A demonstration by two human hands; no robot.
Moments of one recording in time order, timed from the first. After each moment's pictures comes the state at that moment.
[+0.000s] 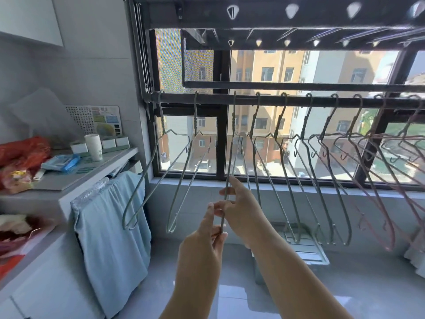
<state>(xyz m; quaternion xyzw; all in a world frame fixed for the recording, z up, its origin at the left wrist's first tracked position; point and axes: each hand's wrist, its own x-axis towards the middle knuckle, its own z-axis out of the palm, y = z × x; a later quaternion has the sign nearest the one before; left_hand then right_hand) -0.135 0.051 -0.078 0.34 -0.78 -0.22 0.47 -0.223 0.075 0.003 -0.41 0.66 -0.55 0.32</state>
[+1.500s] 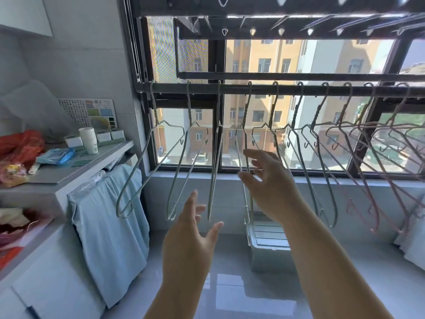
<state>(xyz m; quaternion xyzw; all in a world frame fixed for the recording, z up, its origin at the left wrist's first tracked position) -0.120 0.068 -0.067 0.38 -0.77 -0.17 0.49 -0.254 0.120 0.028 -0.51 0.72 -0.47 0.06</state>
